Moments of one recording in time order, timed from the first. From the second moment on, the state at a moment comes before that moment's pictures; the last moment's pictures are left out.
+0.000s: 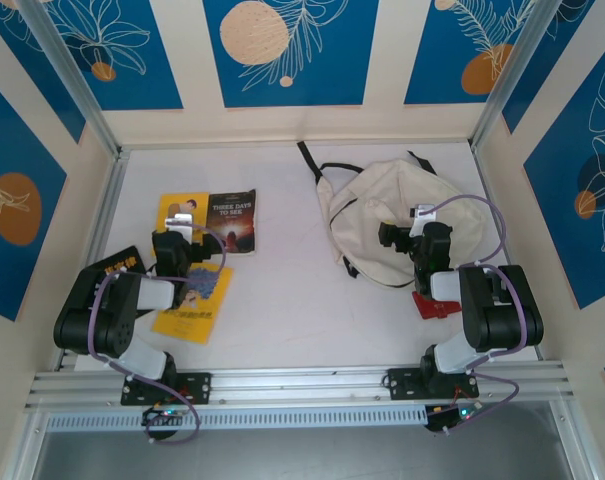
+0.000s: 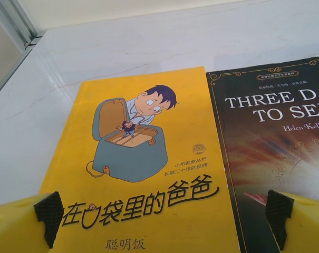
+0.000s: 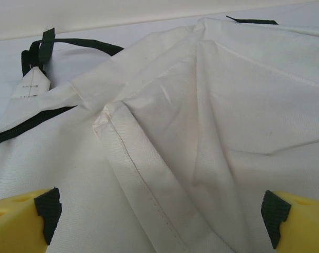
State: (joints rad) left arm -0.11 1.54 0.37 0.76 -0.20 0.05; right arm 0.02 1.52 0.39 0.74 -0.09 0.11
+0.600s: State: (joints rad) left arm -0.11 1.02 0.58 0.11 -0.18 -0.14; right arm 0.07 1.16 0.73 0.07 -0.02 0.24
